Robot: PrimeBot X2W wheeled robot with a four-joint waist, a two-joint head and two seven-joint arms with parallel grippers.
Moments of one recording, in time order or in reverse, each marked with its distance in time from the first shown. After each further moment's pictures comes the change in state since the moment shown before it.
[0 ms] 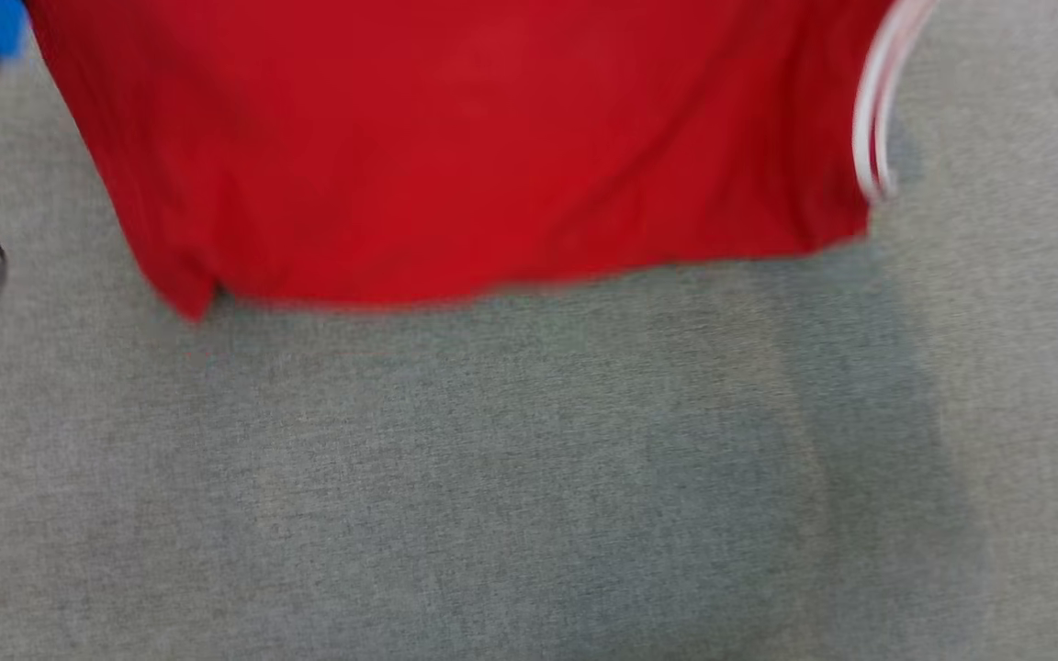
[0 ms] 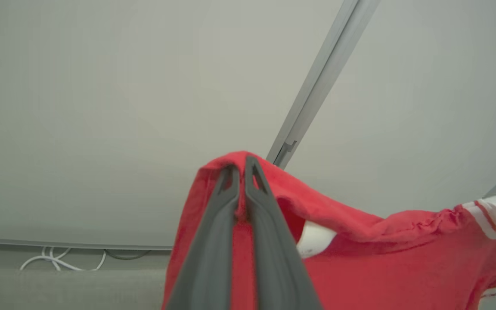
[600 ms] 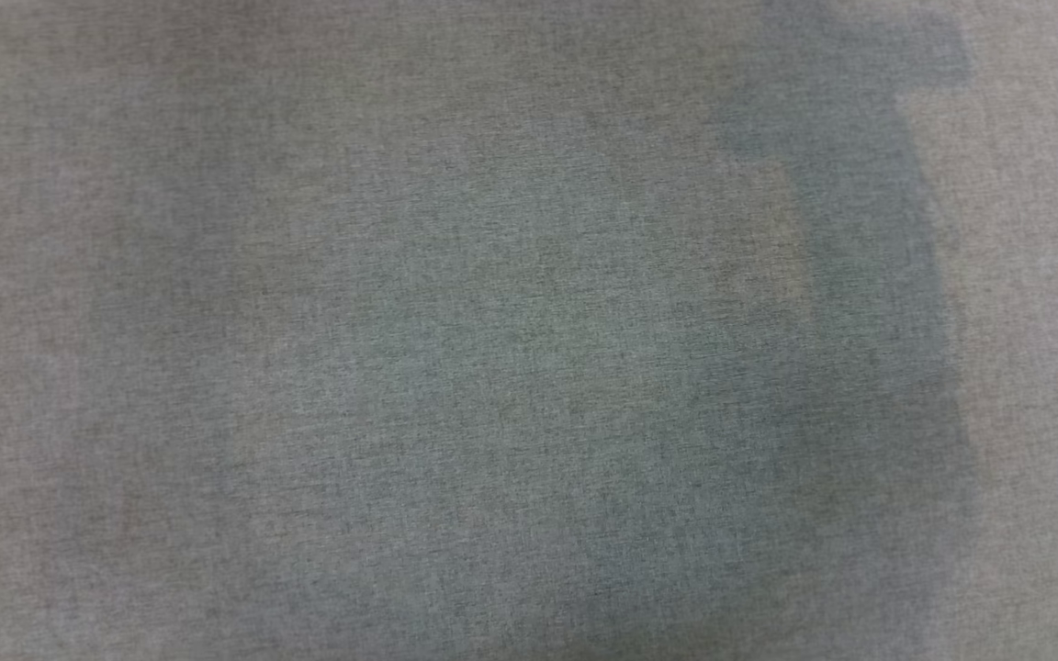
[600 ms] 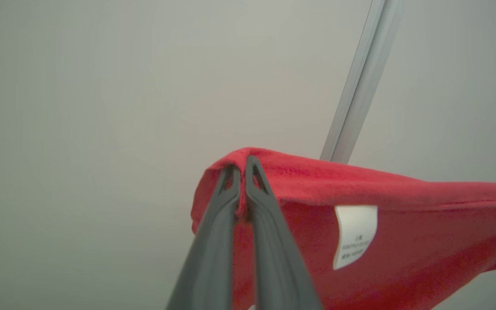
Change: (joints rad) left arm -0.281 -0.040 -0.041 0.365 0.139 -0.132 -0.356; right arm -0.283 0.055 -0.081 0.381 -0.187 0.000 -0.398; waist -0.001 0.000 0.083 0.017
